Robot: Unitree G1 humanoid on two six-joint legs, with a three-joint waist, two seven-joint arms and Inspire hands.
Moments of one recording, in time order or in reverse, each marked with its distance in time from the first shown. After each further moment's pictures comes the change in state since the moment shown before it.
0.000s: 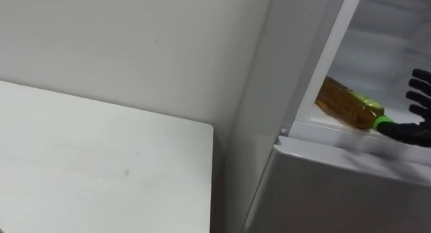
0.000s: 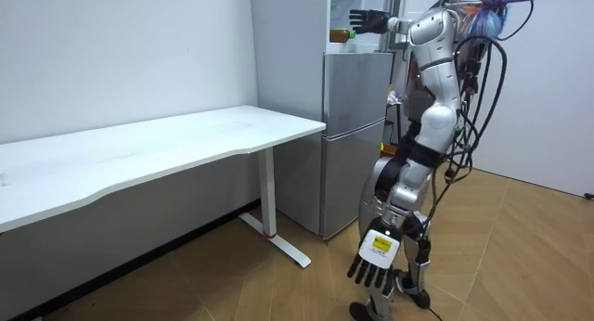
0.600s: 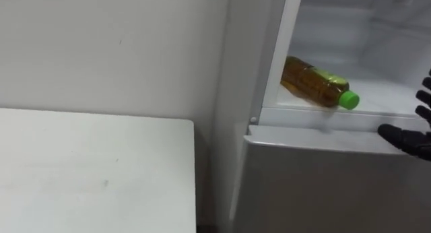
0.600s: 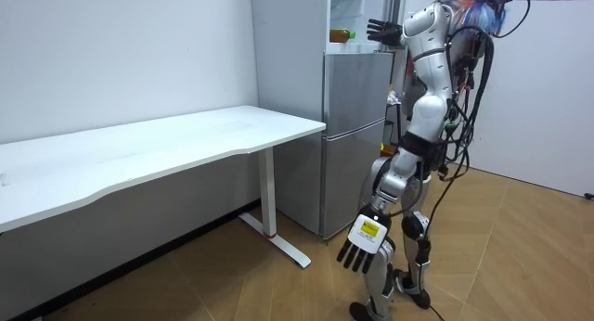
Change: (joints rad) left arm -0.002 -0.078 -0.017 -0.031 -0.002 -0.003 0.017; right arm 0.199 0.161 -0.107 -0.191 0.021 -0.012 -0.154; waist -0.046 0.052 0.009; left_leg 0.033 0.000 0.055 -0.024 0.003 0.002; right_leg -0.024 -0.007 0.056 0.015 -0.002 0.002
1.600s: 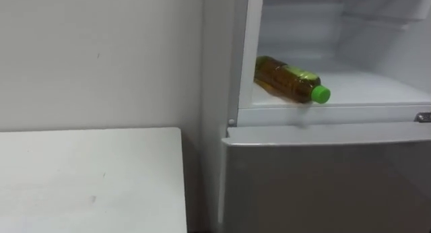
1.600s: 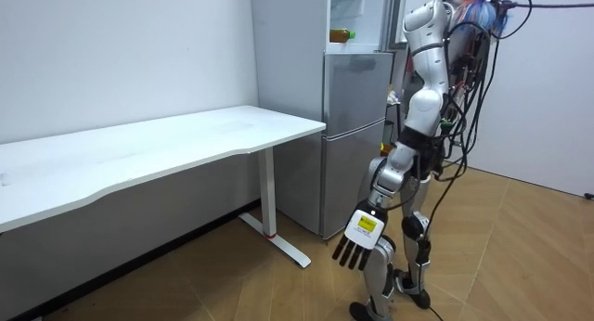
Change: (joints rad) left arm 0.014 -0.038 0.025 0.031 -0.073 0.003 0.029; right arm 0.147 0.151 -0.230 0.313 0.788 -0.079 -0.070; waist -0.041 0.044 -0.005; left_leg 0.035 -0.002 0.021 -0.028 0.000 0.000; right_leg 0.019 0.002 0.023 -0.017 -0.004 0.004
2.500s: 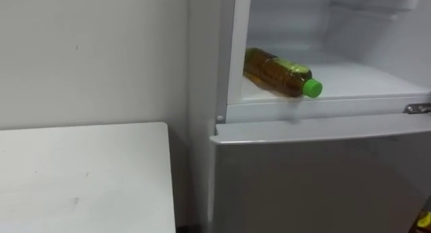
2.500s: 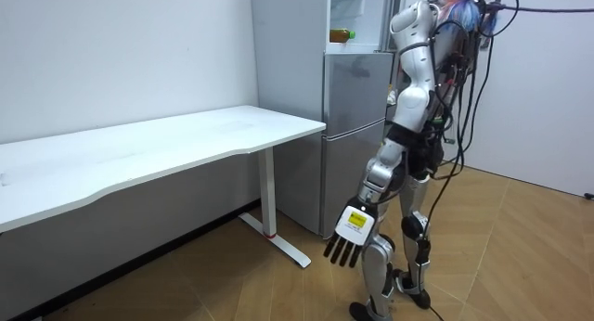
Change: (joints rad) left arm 0.005 0.000 0.048 -0.012 -0.036 0.001 0.018; right arm -0.184 -0.124 -0.102 0.333 0.049 -0.018 -0.172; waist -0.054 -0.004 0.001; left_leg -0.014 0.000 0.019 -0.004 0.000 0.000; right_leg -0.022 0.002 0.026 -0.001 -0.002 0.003
